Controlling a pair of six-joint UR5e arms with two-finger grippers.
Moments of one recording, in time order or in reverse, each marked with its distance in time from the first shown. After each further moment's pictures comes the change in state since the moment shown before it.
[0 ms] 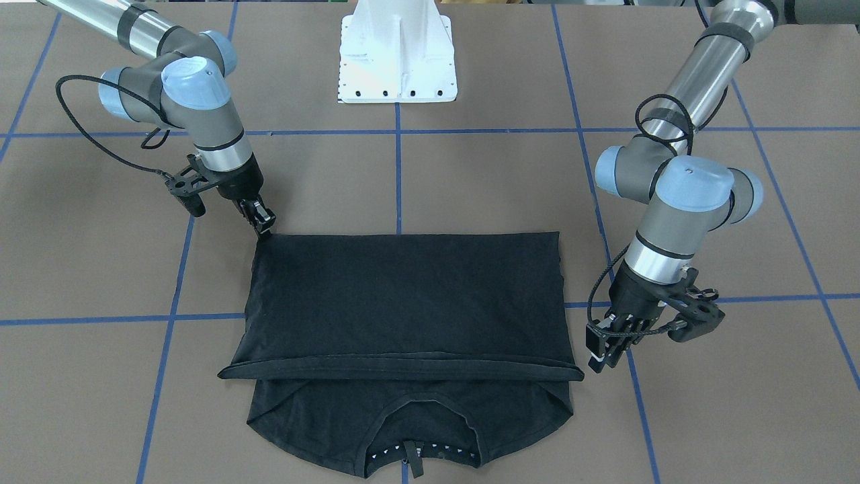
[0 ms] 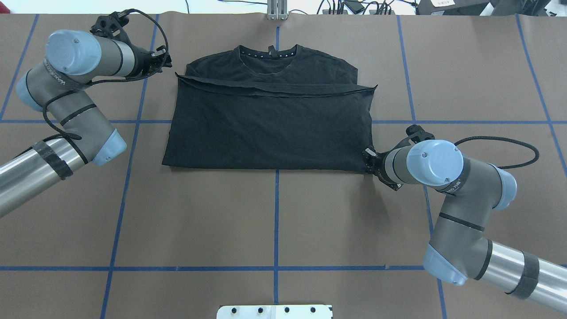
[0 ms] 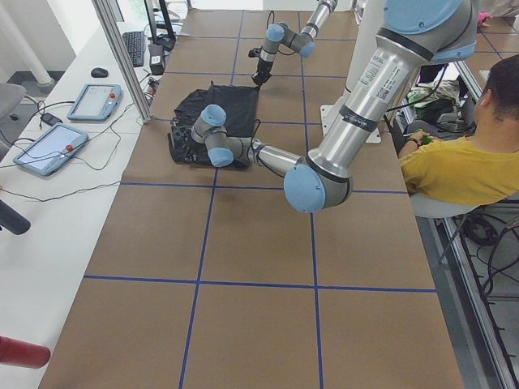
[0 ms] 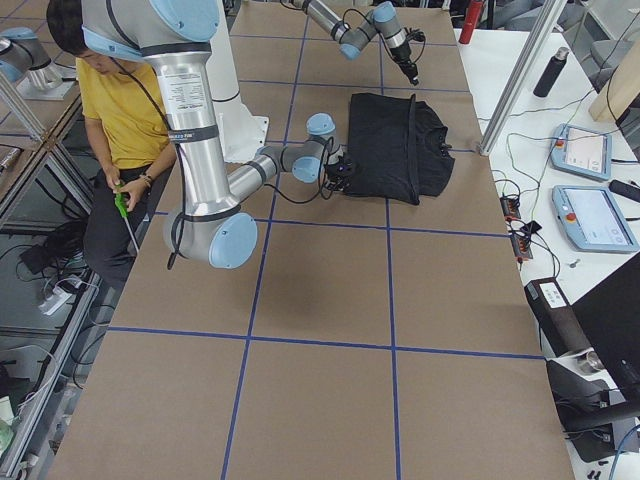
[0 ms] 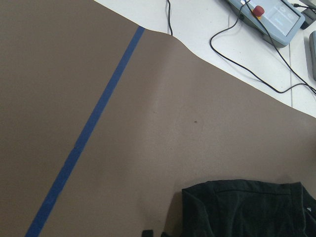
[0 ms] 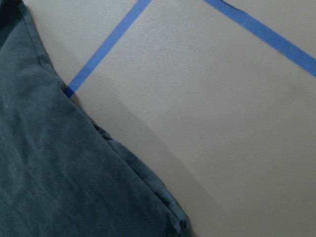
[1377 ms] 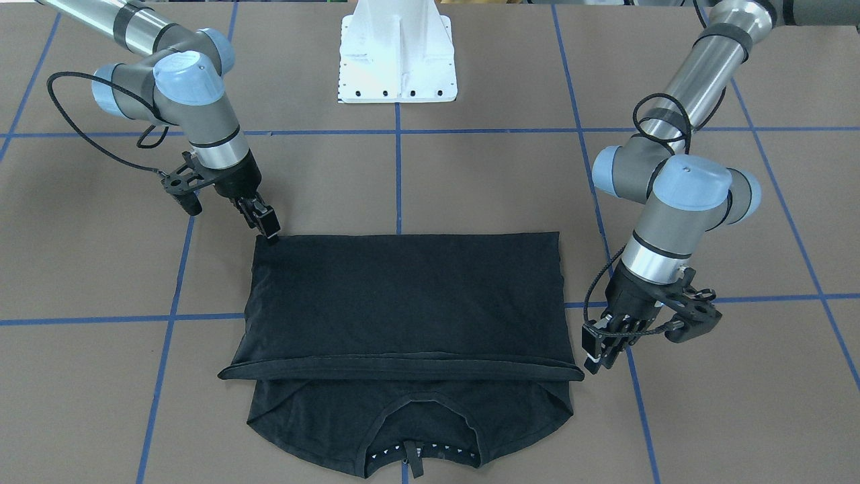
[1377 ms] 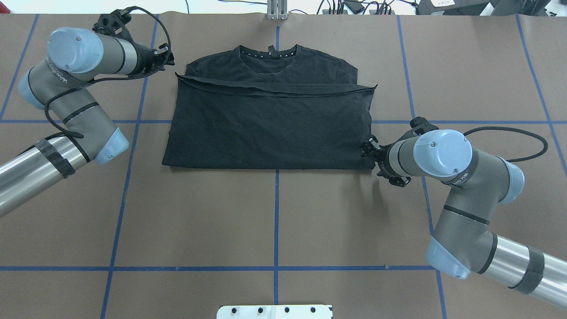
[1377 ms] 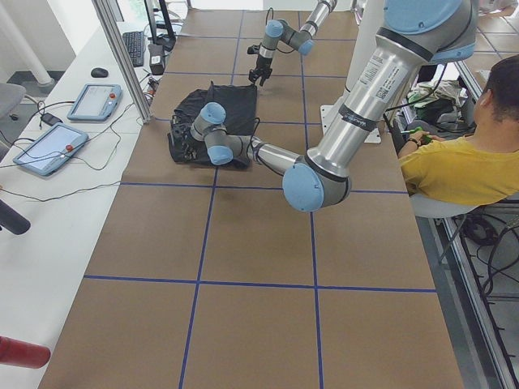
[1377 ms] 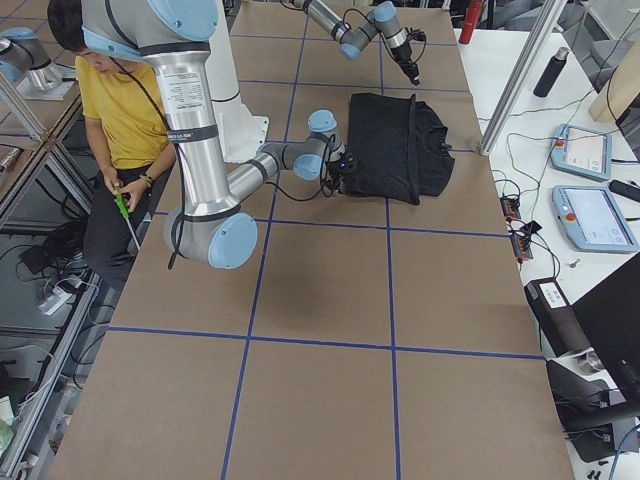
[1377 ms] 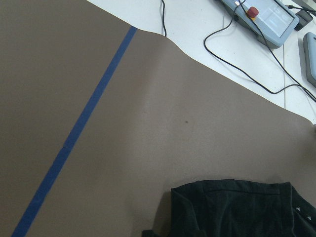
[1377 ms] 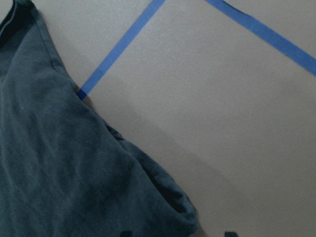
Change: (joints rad) left arm 0.000 -0.011 0.000 0.000 -0.002 -0.005; right arm 0.010 0.005 0.006 -0.001 0.015 -0.002
